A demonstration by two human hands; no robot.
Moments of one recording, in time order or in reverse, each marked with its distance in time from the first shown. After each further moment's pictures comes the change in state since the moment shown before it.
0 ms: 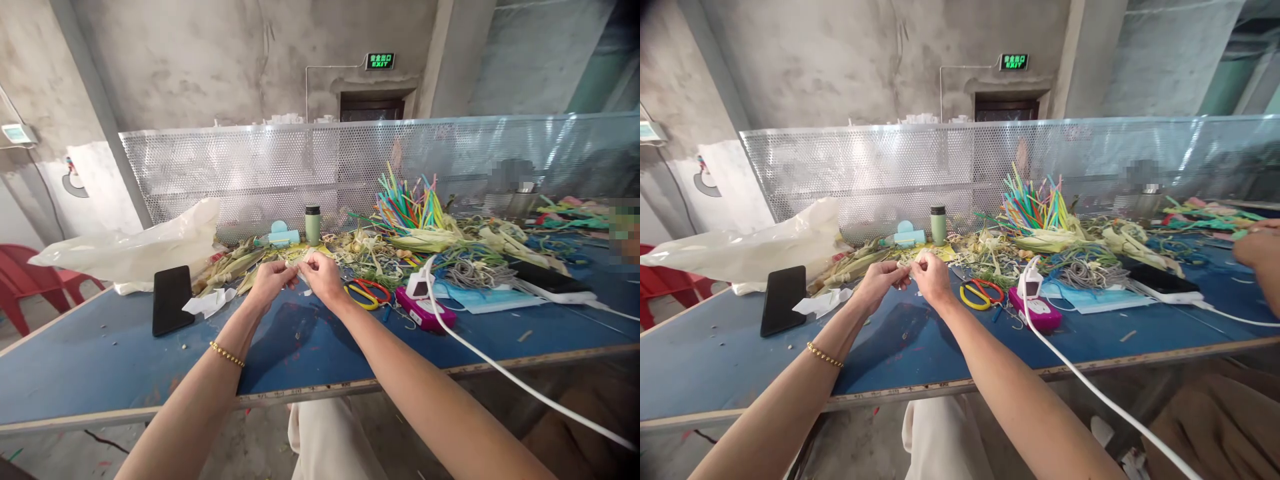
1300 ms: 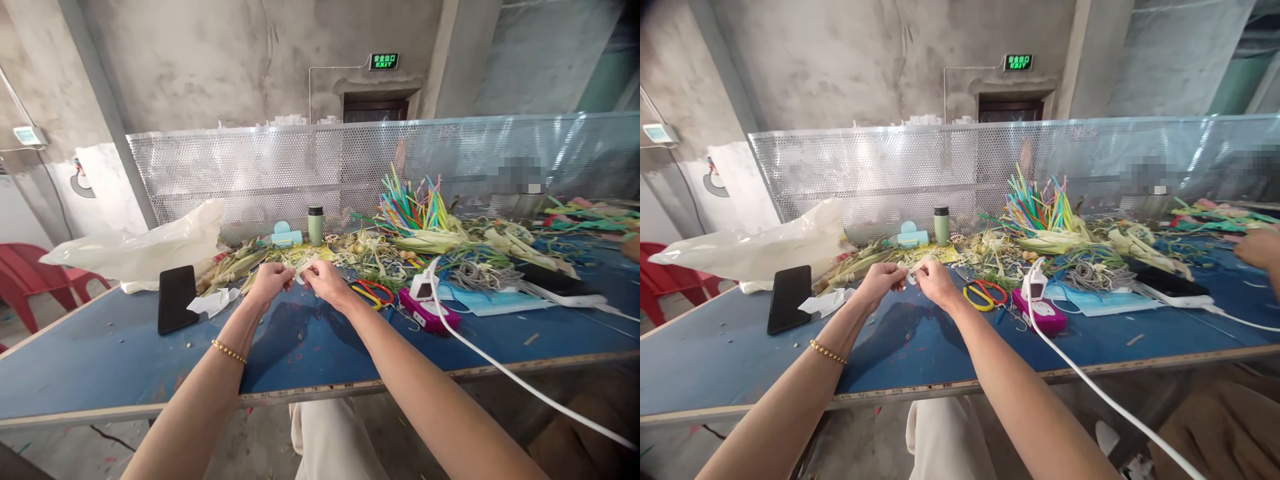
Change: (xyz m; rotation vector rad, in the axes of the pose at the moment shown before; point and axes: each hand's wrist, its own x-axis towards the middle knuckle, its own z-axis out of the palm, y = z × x) left_hand 0.006 -0.009 -0.009 0.057 0.057 -0.063; right_hand -0.002 -0.002 -0.006 0.047 -0.235 0.130
